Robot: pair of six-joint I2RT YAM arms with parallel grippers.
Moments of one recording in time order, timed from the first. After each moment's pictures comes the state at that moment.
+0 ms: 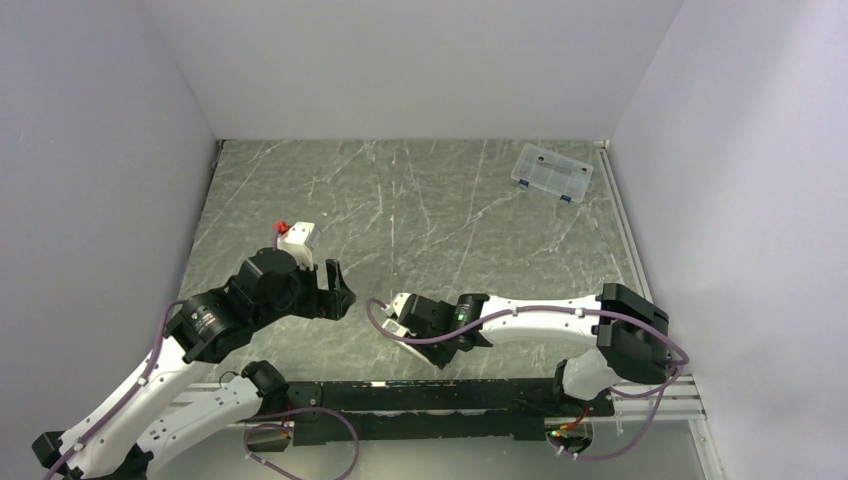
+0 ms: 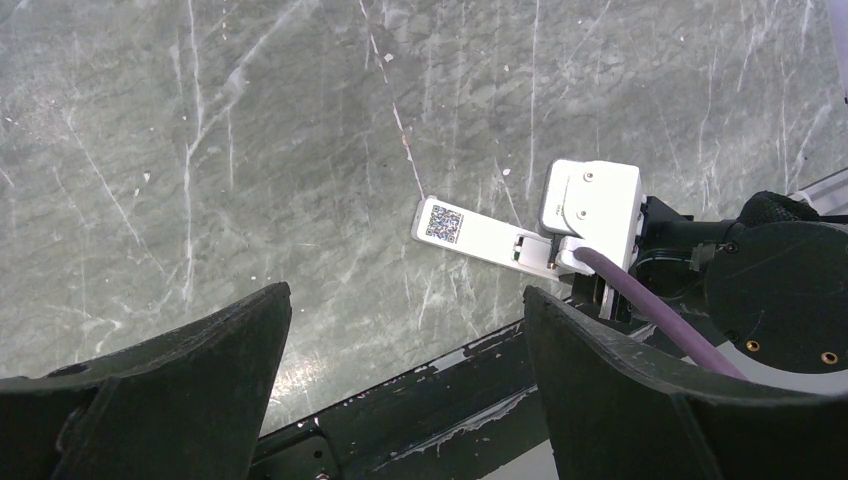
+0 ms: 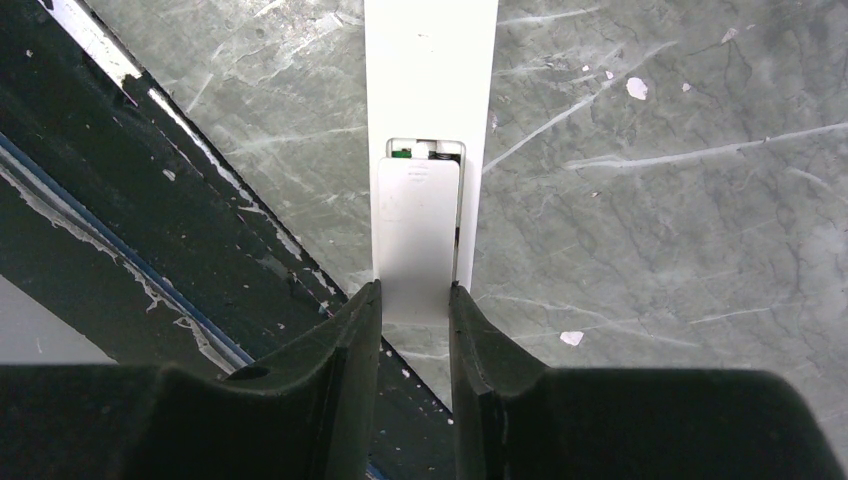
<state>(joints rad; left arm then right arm) -0.75 0.68 0.94 -0.90 -0.13 -0.54 1.25 1.50 0.89 -0.59 0.05 0.26</state>
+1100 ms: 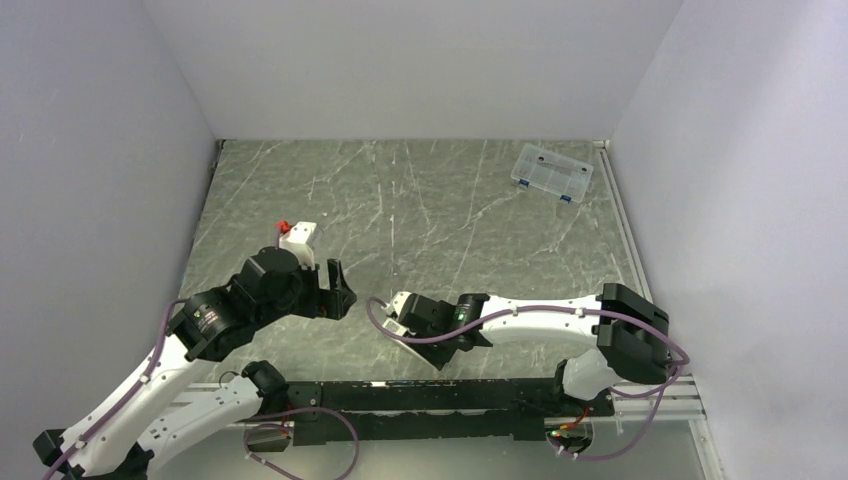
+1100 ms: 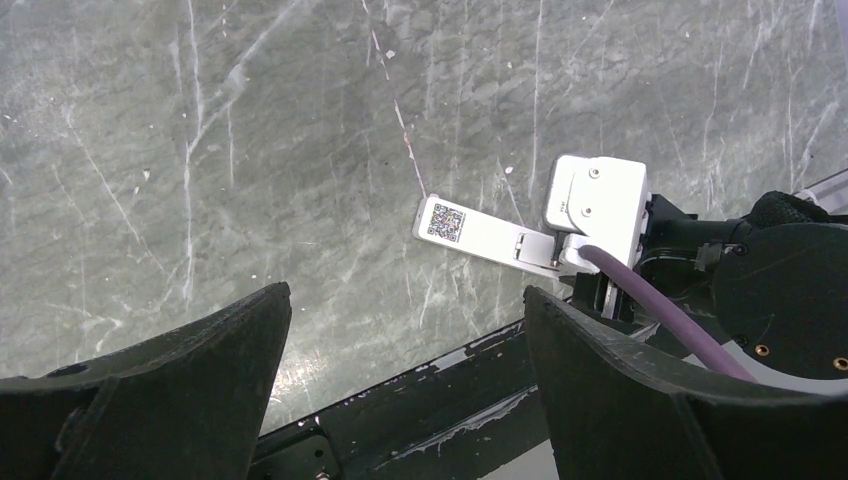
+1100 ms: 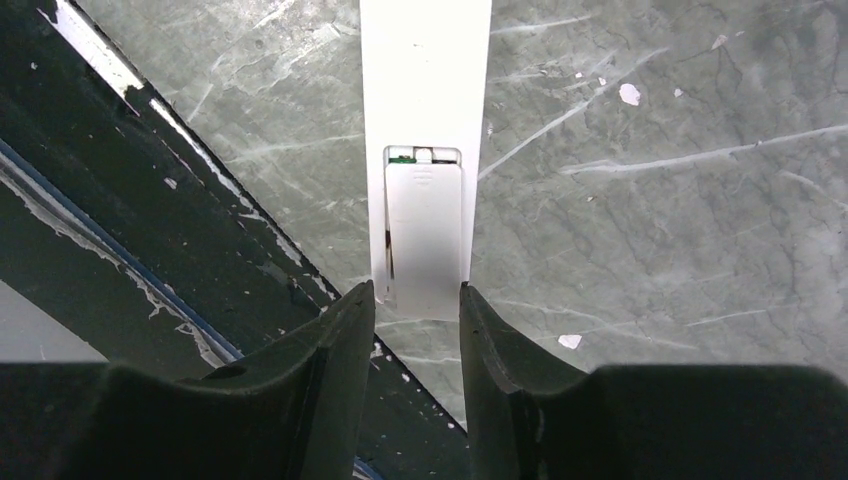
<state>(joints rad) -0.75 0.69 0.94 -0.90 -0.13 -0.54 1.25 1.49 0.89 -0.58 0.05 0.27</state>
